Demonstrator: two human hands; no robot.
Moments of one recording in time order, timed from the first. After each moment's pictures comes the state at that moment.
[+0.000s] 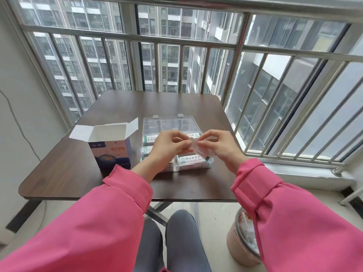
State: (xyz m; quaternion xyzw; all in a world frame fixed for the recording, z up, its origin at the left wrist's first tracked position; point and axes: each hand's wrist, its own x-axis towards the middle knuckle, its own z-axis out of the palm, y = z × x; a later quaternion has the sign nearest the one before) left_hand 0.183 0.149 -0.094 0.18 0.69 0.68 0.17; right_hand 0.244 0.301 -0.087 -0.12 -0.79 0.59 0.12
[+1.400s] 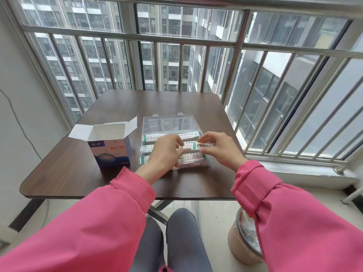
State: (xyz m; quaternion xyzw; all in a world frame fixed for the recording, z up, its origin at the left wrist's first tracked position) left_hand 0.187 0.147 -0.102 0.25 0.91 0.33 0.02; right_hand 0.244 0.314 -0.098 -0.07 -0.92 0.38 0.11
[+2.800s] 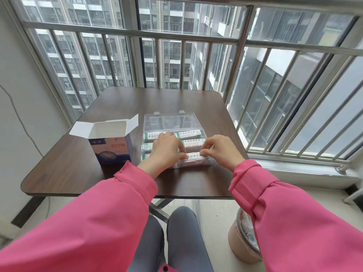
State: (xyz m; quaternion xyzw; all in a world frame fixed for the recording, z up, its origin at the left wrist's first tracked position) left_hand 0.179 0.150 -0.102 0.28 0.94 0.17 0.03; right_hand 0.234 0.316 -0.112 -0.08 -0.97 0.23 0.08
